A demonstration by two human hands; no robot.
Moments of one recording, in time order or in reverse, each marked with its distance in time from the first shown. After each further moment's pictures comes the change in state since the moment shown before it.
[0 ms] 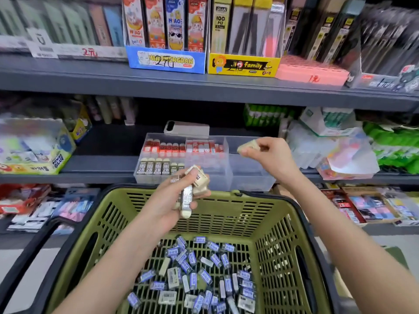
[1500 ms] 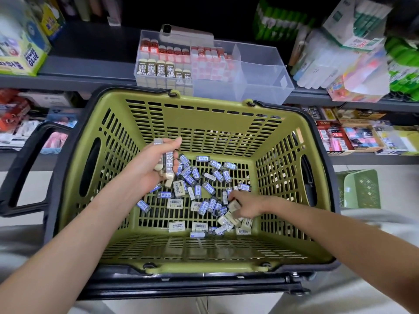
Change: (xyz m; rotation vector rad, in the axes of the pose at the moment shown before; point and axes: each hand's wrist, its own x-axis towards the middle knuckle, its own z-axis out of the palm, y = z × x) left_hand -0.037 -0.064 -0.097 0.124 0.067 -0.236; right_hand -0.209 0.103 0.120 -0.455 -1.196 0.404
